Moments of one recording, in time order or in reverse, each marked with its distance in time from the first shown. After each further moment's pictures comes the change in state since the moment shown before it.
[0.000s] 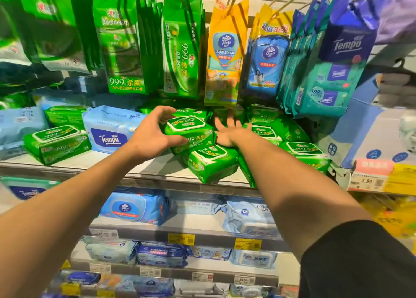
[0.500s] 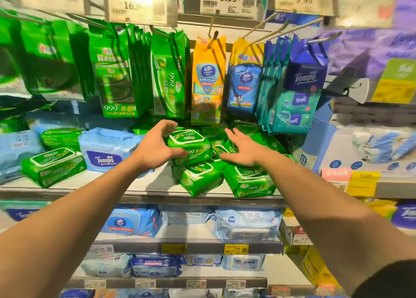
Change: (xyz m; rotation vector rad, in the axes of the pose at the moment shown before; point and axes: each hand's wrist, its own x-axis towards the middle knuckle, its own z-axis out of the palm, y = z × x) left_hand 0.011 0.036 0.007 0.060 -0.071 -0.017; right_hand -0.066 0.080 -0.016 0.227 0.177 -0.202
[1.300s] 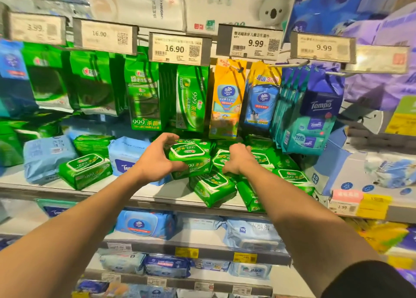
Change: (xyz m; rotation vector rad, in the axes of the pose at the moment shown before) left_hand -0.022 0.005 -0.050 -0.038 0.001 -0.056; right_hand 0.026 -0.080 0.004 -0.134 0.096 0.248
